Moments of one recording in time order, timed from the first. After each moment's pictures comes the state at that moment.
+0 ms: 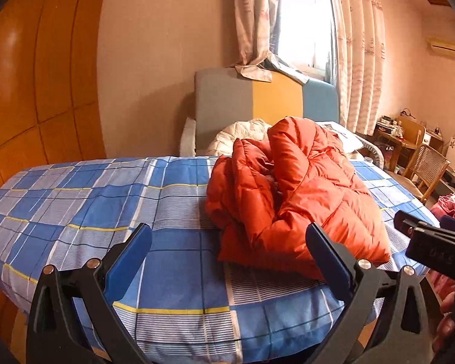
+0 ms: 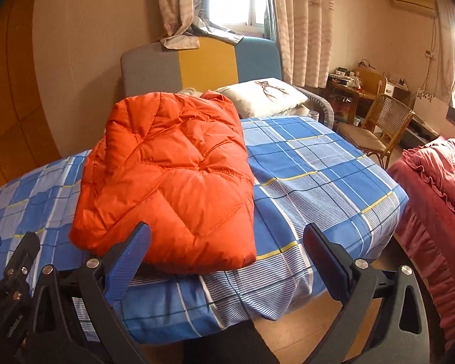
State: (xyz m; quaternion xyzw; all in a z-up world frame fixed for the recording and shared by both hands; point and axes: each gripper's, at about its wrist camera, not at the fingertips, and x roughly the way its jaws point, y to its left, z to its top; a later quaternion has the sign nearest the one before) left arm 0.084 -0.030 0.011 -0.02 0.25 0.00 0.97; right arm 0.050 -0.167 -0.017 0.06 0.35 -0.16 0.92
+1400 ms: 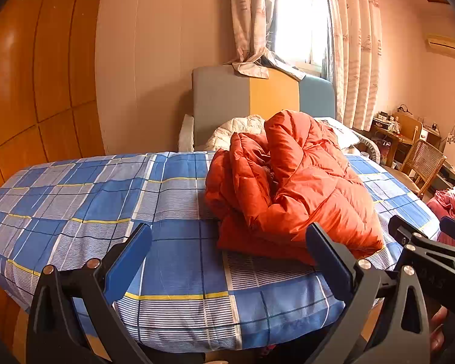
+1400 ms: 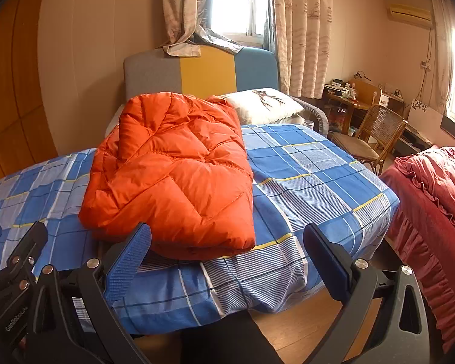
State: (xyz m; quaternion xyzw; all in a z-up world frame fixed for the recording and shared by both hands) left arm 0.066 -0.029 0.010 -0.02 0.26 -0.01 0.97; right arm 0.025 -0.150 -0.022 0.04 0.33 -0.17 0.93
